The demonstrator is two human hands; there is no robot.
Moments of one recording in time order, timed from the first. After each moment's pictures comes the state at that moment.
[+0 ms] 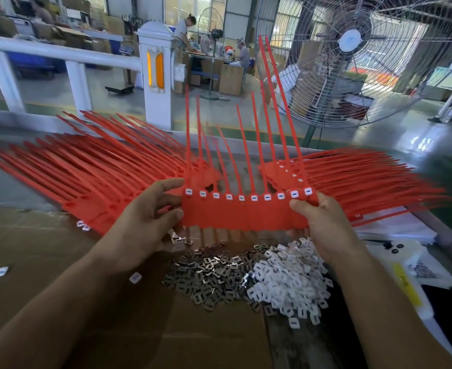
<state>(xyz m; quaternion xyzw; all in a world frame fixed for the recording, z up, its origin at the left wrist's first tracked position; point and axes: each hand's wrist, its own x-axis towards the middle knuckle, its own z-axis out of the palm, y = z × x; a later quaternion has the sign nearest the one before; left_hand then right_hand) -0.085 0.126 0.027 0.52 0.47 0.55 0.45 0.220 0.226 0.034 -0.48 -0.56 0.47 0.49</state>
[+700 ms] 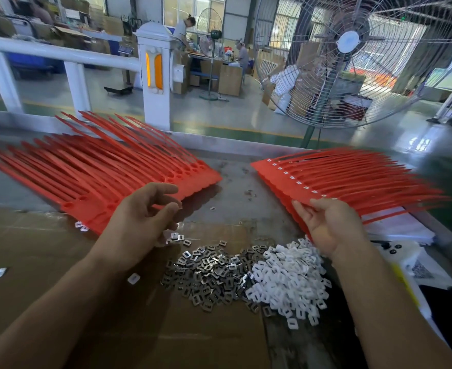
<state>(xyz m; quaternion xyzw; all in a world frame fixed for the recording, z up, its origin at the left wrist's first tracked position) -0.092 0.132 0.019 0.55 0.53 0.57 0.31 0.221 0.242 0.044 -0.41 -0.26 0.61 0.62</state>
